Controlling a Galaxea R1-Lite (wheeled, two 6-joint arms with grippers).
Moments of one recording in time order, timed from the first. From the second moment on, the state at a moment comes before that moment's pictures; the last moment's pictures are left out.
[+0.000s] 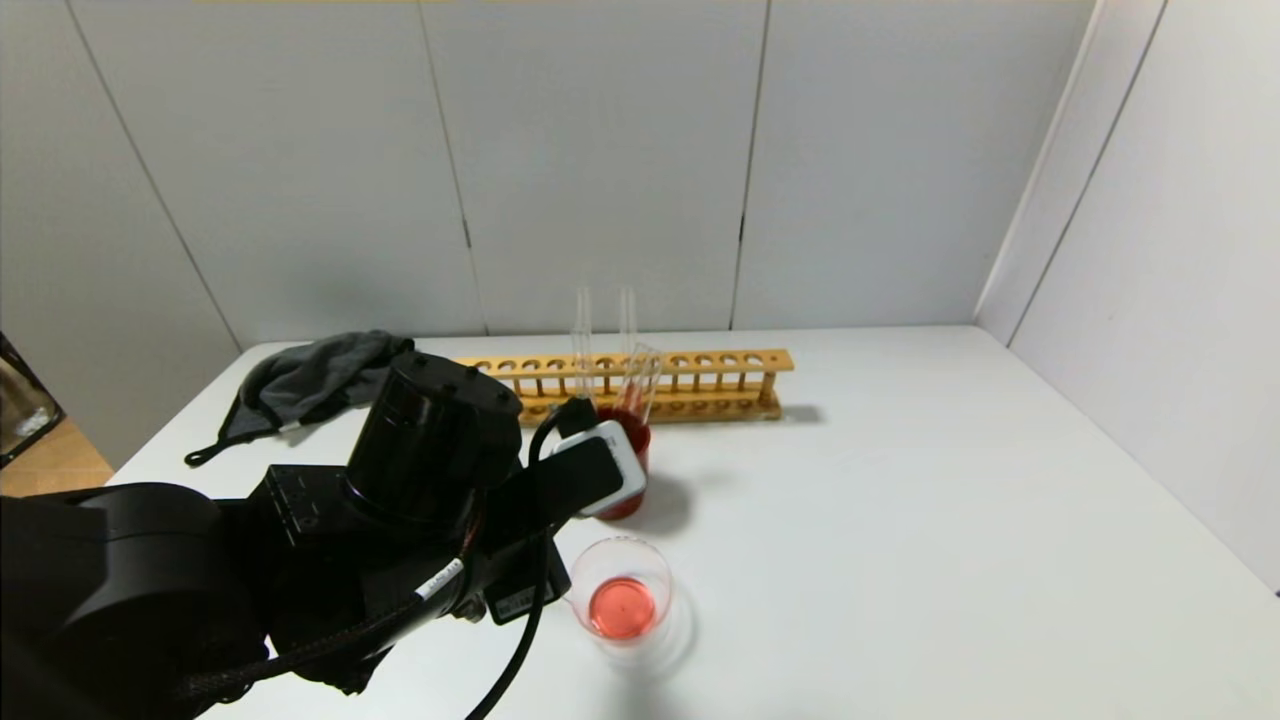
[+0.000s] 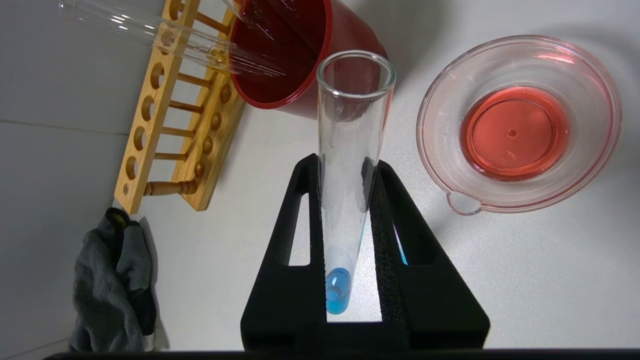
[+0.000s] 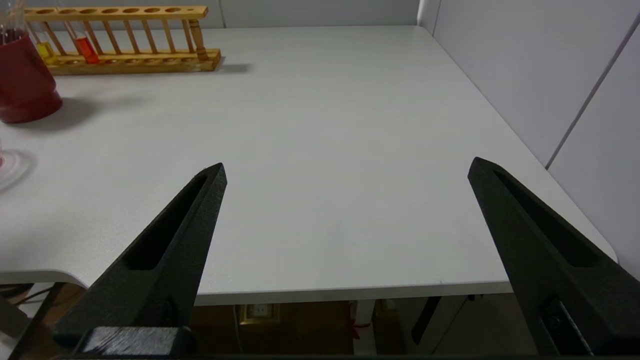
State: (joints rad) left arm -0.80 1.63 -0.81 -0.25 0.30 0.60; right arm 0.00 0.00 0.00 0.00 -0.01 0.01
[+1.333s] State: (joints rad) left arm -0.83 1.67 -0.85 -0.11 0.30 0.73; right arm 0.00 0.00 0.00 0.00 -0.01 0.01
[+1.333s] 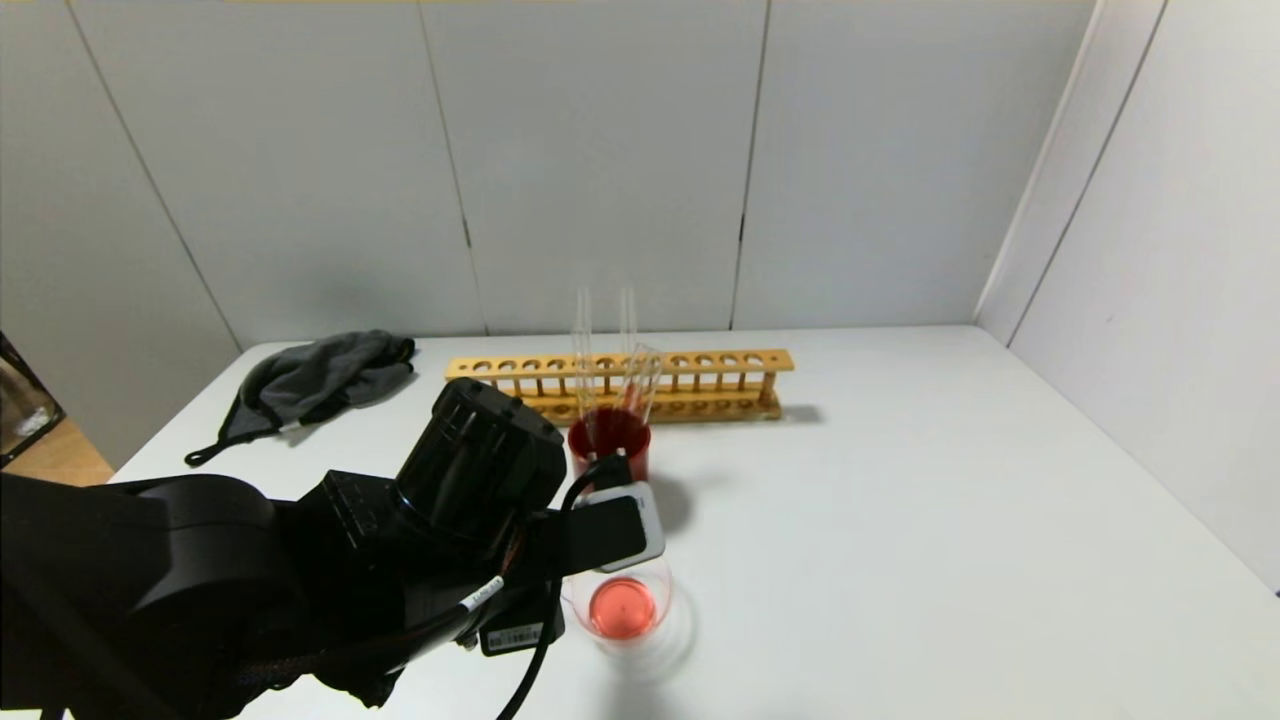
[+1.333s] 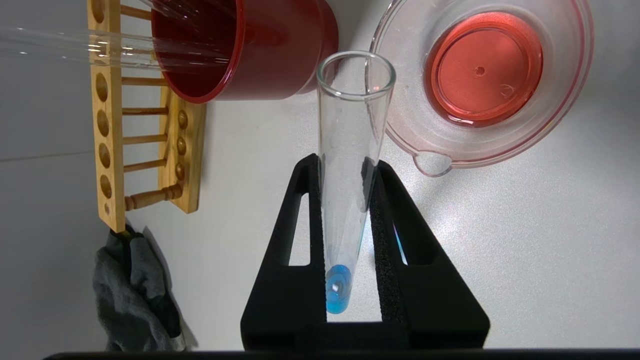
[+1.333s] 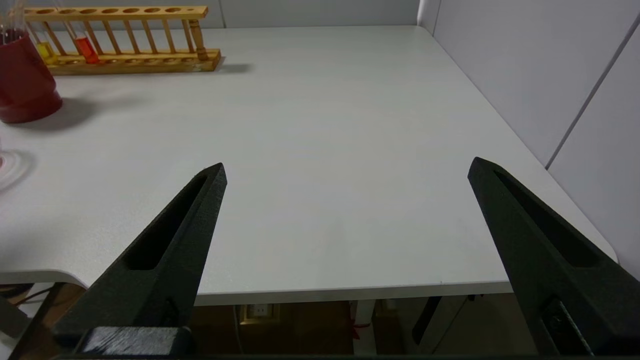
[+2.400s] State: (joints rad) left arm -0.83 1.72 -0.98 0.10 0.37 0.93; right arm 0.00 0.00 0.00 0.00 -0.01 0.01
